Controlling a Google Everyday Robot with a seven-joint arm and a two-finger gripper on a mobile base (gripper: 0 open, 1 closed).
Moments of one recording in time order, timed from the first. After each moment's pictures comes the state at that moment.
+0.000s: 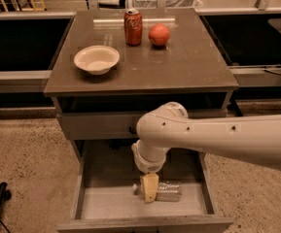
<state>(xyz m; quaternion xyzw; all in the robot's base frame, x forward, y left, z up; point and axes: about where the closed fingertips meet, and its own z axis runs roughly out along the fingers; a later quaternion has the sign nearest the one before) 0.453 -0.007 0.592 -0.78 0.62 0.06 0.09</state>
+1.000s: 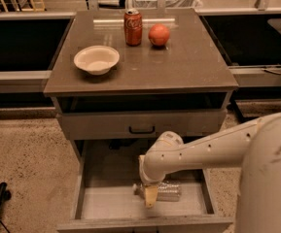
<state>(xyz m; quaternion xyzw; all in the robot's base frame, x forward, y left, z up) 0.491 -0.023 0.460 -0.75 0.65 0.03 0.12</state>
